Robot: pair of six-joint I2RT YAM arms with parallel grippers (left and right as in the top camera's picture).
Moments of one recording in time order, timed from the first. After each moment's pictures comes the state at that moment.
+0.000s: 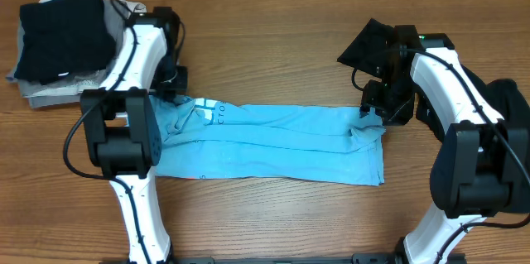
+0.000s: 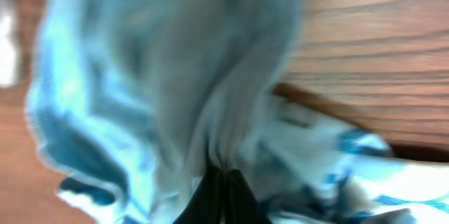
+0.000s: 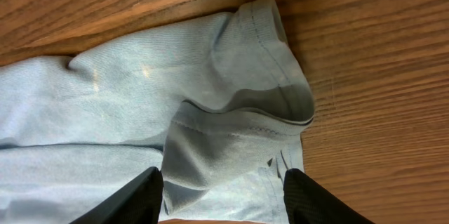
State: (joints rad) left arm -0.01 2.29 1.89 -1.31 -0.18 -0.11; right arm 0.03 1.93 1.49 -1.25 -0.15 0.31
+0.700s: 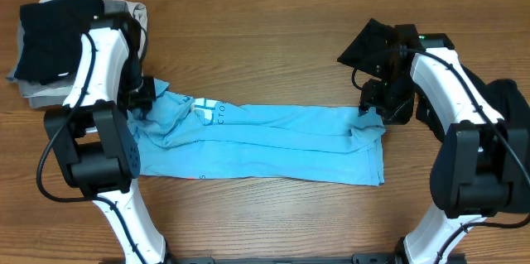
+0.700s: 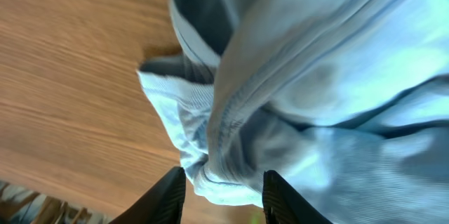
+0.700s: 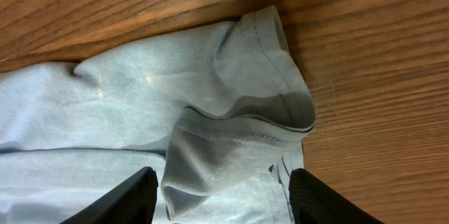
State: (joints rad) left arm 0.13 2.16 1.79 -1.47 -0.21 -0.14; right arm 0.03 1.93 1.49 -1.23 -0.15 0.30
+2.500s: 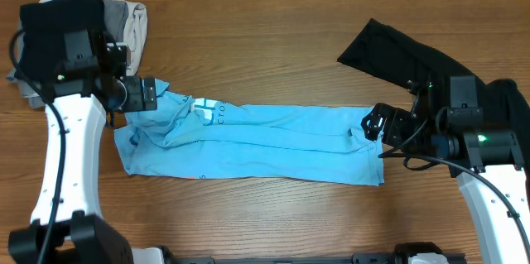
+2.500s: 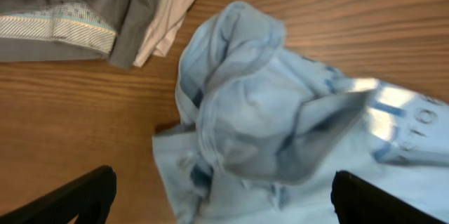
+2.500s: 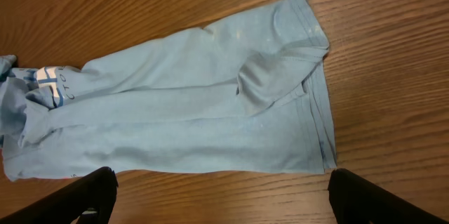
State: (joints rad) left arm 0.20 1.57 1.30 -0.90 -0.02 0.09; right arm 0.05 1.15 1.12 -1.12 -0.24 0.38
